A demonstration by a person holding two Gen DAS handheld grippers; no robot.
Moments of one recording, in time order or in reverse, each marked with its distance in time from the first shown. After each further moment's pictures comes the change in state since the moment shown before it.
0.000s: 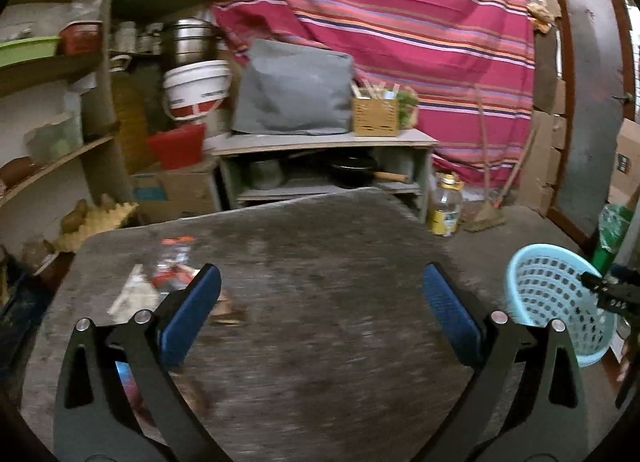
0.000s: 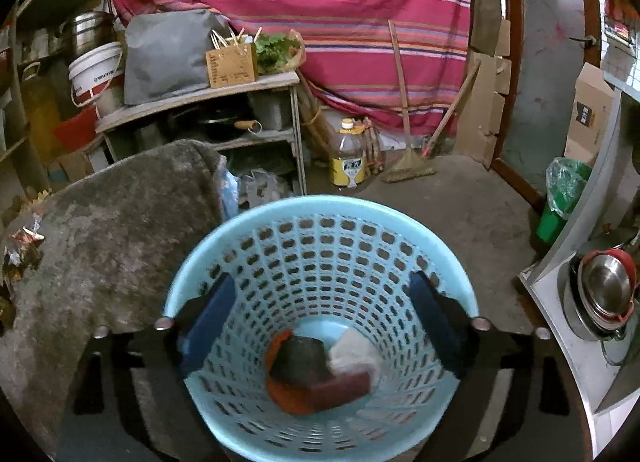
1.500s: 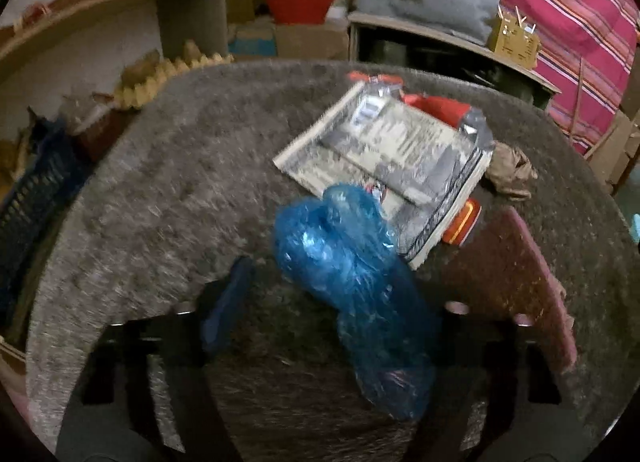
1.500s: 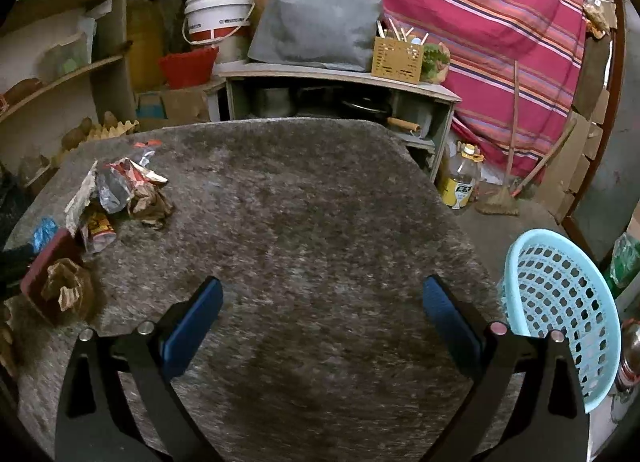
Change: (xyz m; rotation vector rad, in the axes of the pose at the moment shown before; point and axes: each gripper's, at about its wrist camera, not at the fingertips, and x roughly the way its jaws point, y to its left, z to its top) left arm 0.080 0.244 -0.119 -0.236 0.388 0.105; right arm -0.014 0.265 -0.034 -0.269 0.022 0.181
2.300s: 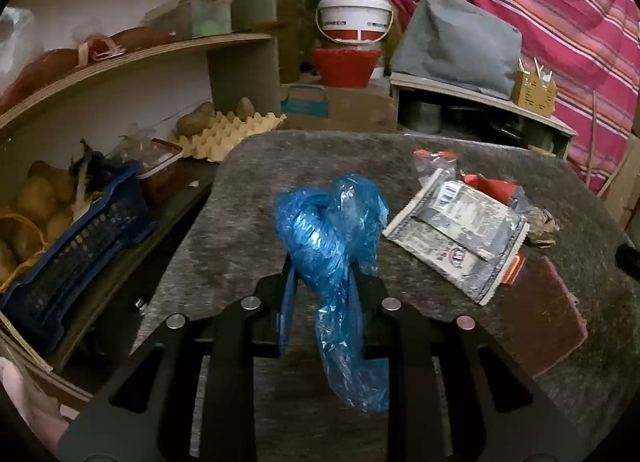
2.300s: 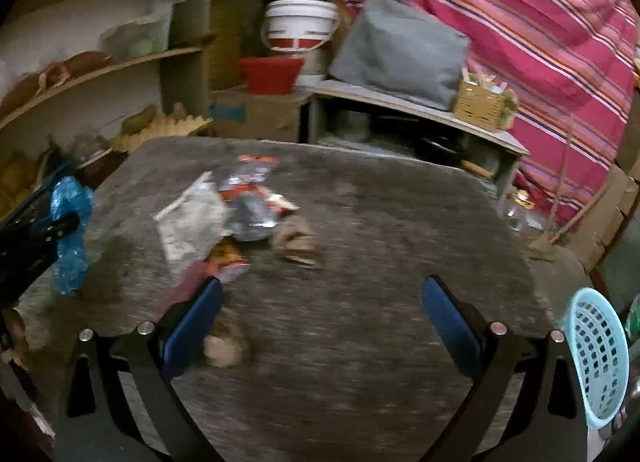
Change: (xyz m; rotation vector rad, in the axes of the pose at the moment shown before) left arm -0.068 0.071 0.012 -0.005 -0.219 0.122; right arm -0.028 0.152 0.030 -0.160 -0.030 0.143
